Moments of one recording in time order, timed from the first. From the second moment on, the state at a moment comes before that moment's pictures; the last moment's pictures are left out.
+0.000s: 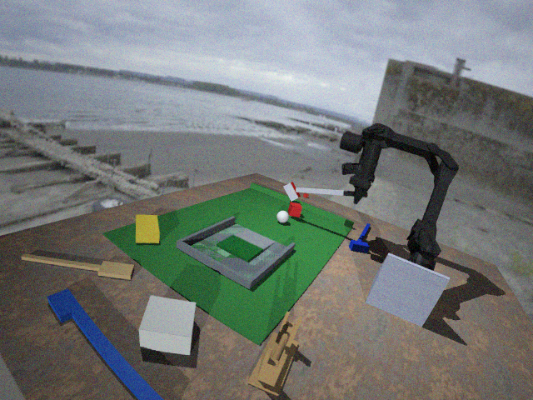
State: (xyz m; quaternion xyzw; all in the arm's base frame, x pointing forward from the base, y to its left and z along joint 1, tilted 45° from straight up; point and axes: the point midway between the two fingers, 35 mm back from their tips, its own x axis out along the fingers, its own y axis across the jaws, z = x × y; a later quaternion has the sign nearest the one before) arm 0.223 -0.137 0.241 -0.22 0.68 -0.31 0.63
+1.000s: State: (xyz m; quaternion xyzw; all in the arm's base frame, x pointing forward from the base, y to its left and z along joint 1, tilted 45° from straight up) arm 0.215 -0.178 0.210 -0.22 0.67 -0.33 0.63
